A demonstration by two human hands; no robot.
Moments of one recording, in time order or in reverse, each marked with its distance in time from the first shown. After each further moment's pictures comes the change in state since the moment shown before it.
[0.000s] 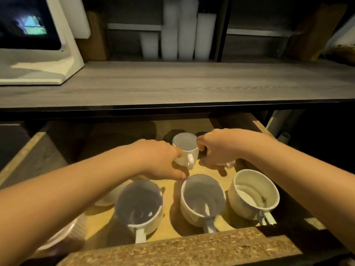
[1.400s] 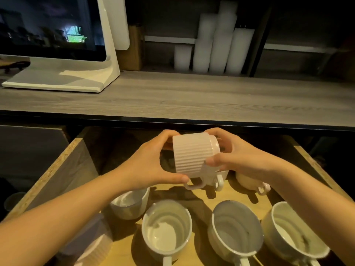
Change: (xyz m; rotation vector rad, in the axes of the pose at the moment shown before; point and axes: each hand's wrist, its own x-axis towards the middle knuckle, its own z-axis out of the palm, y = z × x) left_hand -0.028 -0.080 0.031 -0.834 0.517 0.054; right_hand 0.033 -0.007 -0.002 1.221 0.079 -0.347
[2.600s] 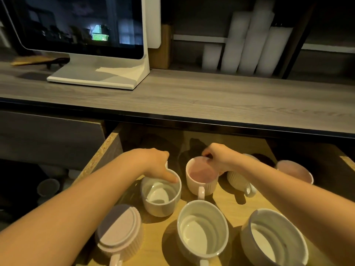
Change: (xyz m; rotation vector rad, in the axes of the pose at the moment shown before) left_hand 0.003 -0.049 -0.035 0.634 -0.468 -0.564; right_hand 0.113 0.025 0.062 -0.828 -0.011 0.192
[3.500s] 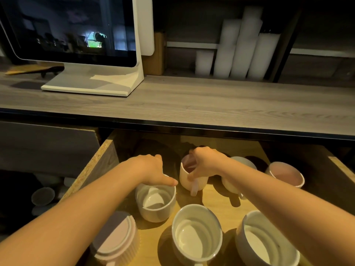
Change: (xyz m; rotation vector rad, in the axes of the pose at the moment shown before) left_hand 0.001 0.008 0.006 0.009 0.063 -0.128; right_hand -0.001 -0.018 0.004 -0.077 -0.029 -0.026
